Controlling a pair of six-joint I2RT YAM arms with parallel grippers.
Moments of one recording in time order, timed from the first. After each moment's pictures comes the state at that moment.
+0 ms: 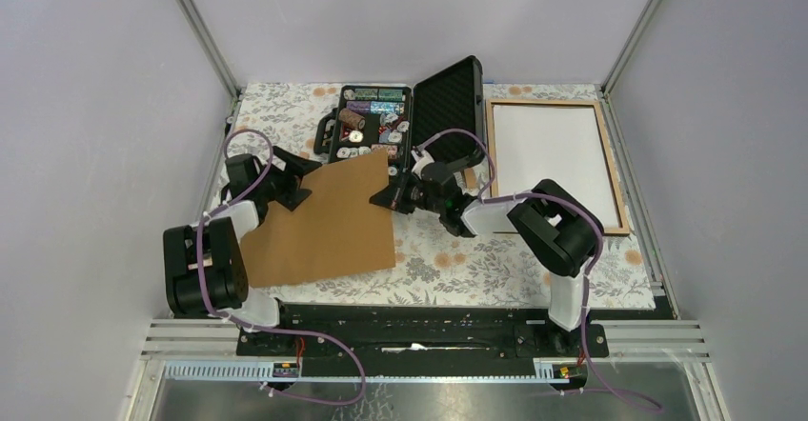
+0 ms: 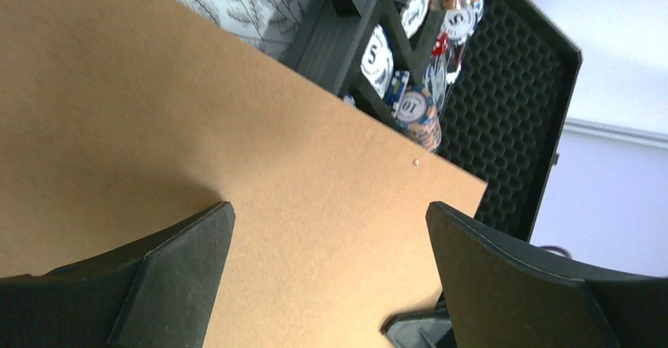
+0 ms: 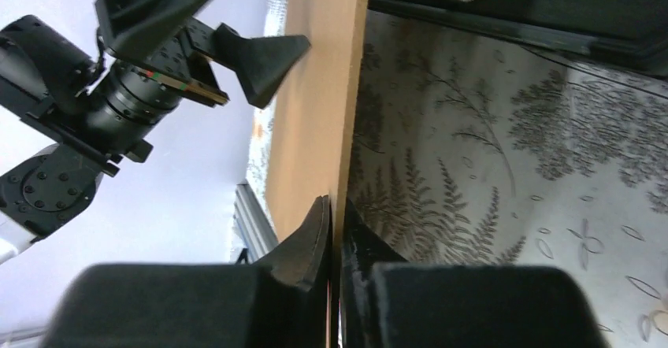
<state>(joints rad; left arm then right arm) 0.23 1.51 0.65 0.26 0.58 -0.99 0.78 1.93 0.93 0.65 -0.26 1.04</state>
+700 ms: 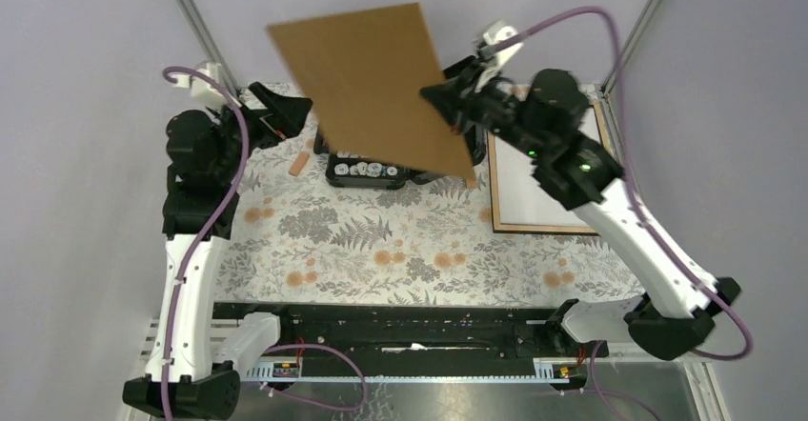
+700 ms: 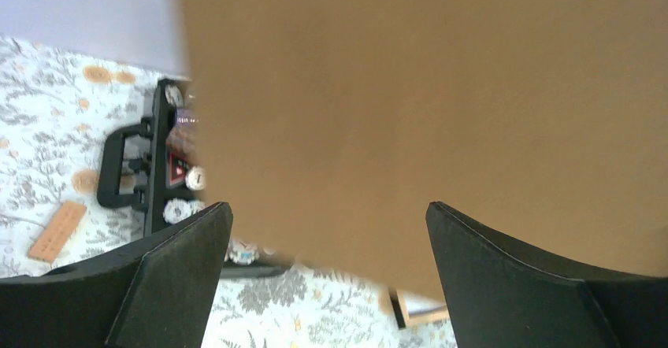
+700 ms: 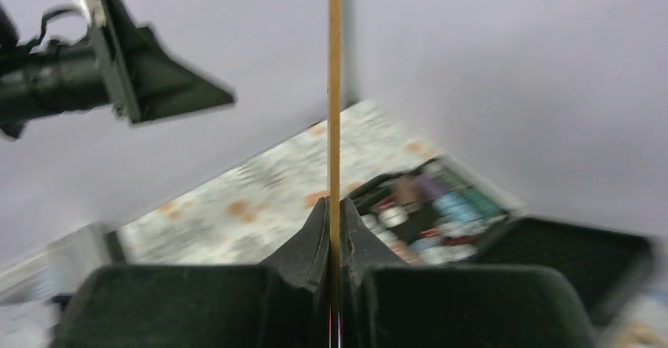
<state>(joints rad) -0.01 0.95 1.25 -0.32 0.32 -0.59 0.73 1.33 1.59 -0.22 -0.22 0.15</state>
